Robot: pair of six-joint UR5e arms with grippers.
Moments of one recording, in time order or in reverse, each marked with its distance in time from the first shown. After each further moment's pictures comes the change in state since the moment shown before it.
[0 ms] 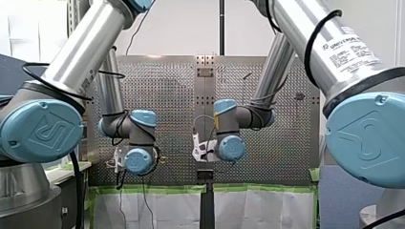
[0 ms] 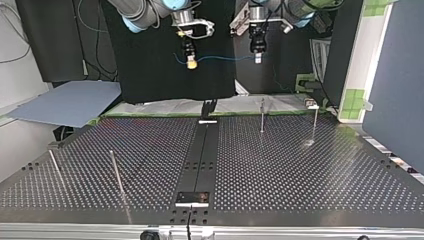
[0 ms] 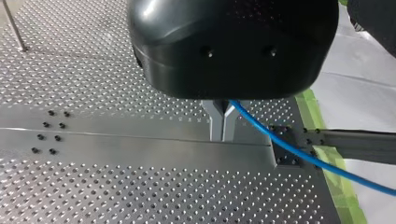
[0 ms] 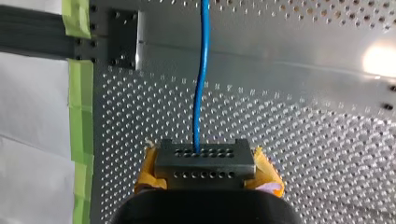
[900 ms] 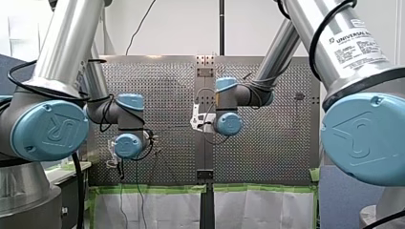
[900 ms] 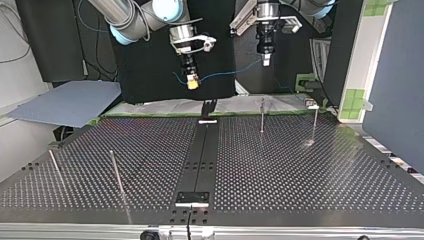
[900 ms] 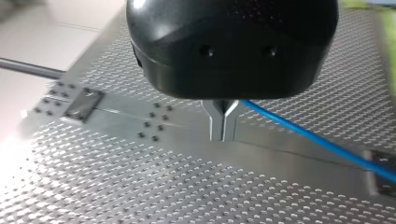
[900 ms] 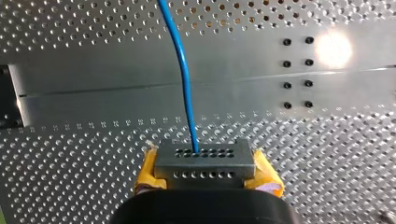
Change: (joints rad) left arm 0.076 0.216 -0.083 -0.010 0.088 -0.236; right arm -0.046 -0.103 -0.113 0.038 -0.112 0.135
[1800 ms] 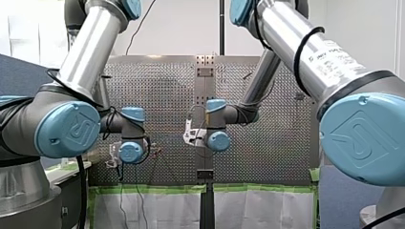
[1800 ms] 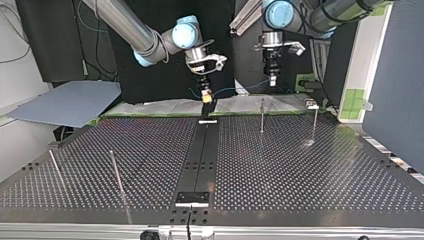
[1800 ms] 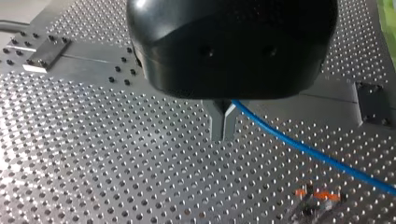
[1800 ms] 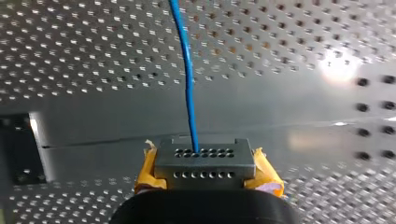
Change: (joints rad) left arm 0.206 -0.195 0.124 0.056 0.158 0.071; right arm -0.001 0.259 -0.237 -0.018 -0.059 0.022
